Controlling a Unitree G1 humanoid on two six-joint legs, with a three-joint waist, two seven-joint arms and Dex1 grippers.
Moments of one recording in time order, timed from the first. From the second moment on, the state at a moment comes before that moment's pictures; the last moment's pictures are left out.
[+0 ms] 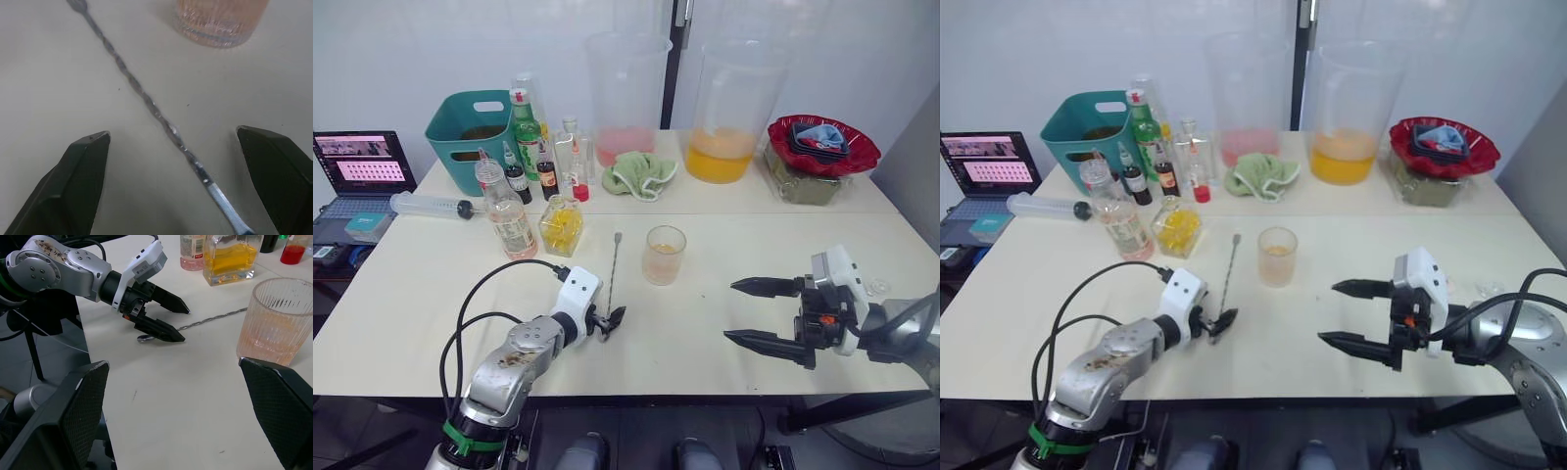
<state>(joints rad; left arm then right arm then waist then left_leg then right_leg) -0.26 0.33 -0.21 -0.35 -0.24 0.81 -0.26 -0.08 -0.94 -0.29 -0.51 0.81 0.66 1.06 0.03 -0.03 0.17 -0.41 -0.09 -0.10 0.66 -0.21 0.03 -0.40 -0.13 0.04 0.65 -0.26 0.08</state>
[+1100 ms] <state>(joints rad) -0.03 0.74 0.07 -0.18 -0.24 0.32 -0.78 -0.13 -0.91 -0.19 -0.52 0.78 0.69 1.02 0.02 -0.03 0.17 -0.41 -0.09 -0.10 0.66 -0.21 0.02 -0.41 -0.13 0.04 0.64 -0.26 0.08</state>
